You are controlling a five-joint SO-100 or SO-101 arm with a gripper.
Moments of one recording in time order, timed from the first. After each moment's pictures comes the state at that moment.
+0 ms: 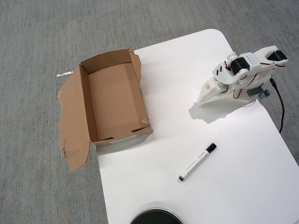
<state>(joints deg) -4.9 193.2 180.9 71.9 183.6</state>
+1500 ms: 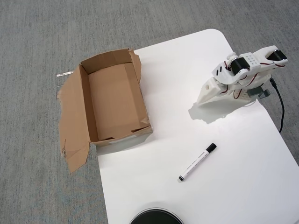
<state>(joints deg) -5.4 193.2 179.3 71.5 183.6</state>
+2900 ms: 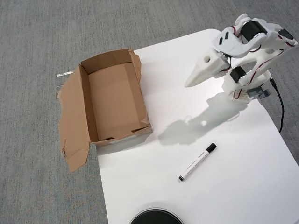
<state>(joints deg) -9.4 145.5 114.6 71.5 182.6</state>
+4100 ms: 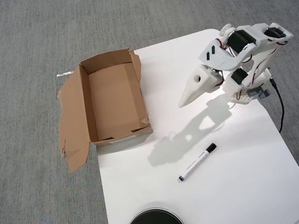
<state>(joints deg) -19.6 122.2 94.7 71.5 182.6</state>
